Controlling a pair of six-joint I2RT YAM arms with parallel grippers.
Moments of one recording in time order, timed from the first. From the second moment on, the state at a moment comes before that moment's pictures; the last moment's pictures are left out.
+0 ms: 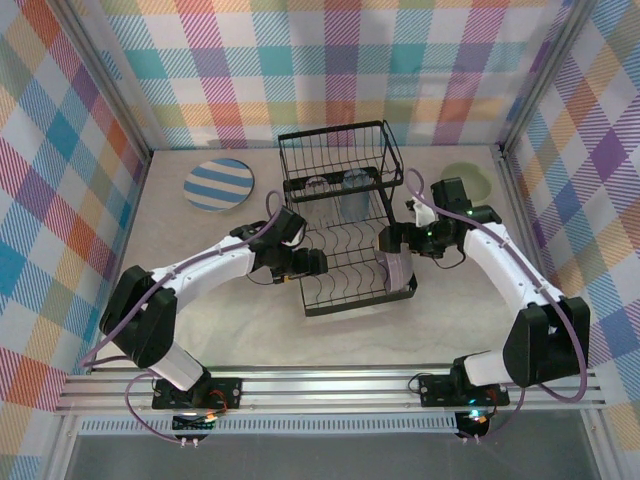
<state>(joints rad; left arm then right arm) -0.64 1.57 1.08 -0.62 0.23 -0.74 0.24 1.39 1.11 -0.86 -0.47 0.19</state>
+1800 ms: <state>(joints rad) -0.62 1.67 1.08 -0.61 0.24 -0.74 0.33 1.49 1.19 -0.93 -0.30 0.20</state>
